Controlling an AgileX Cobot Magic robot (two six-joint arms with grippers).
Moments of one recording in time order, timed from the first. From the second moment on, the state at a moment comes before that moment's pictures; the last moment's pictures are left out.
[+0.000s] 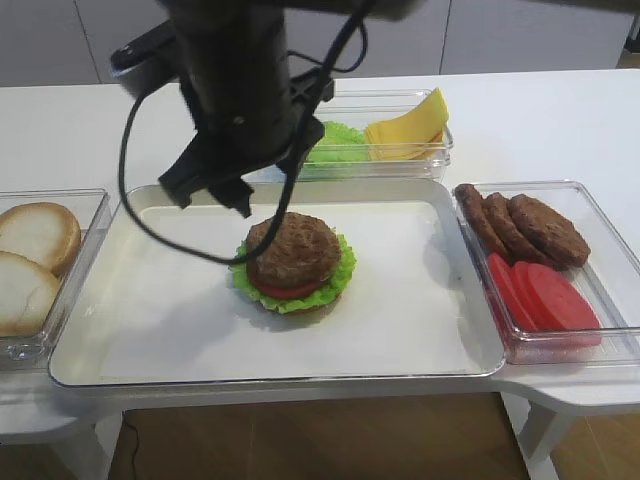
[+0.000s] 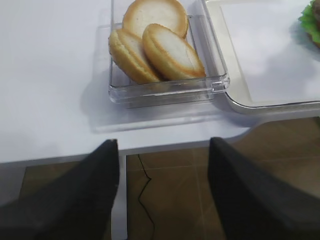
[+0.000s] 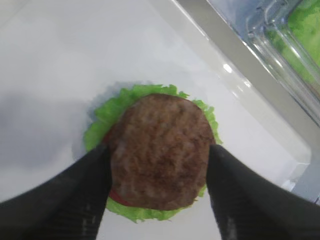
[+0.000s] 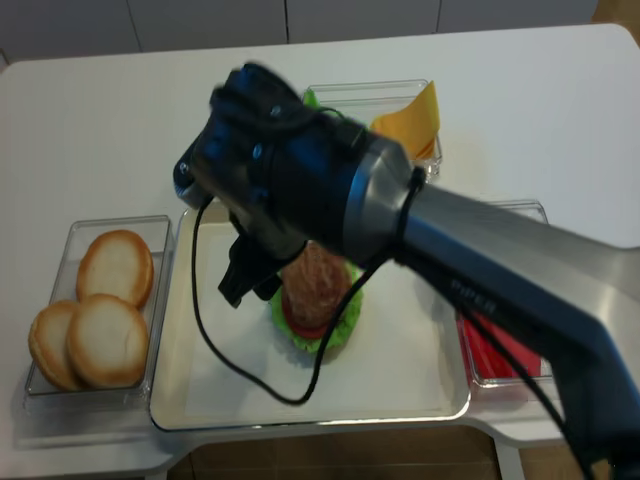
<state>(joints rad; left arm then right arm) 0.01 -0.02 -0.50 -0.01 1.19 -0.02 0.96 1.99 -1.85 -0.30 1.23 0.20</state>
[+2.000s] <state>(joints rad) 0.01 -0.02 -0.50 -0.01 1.19 -0.02 0.07 0.88 -1.18 0.08 1.26 0.07</state>
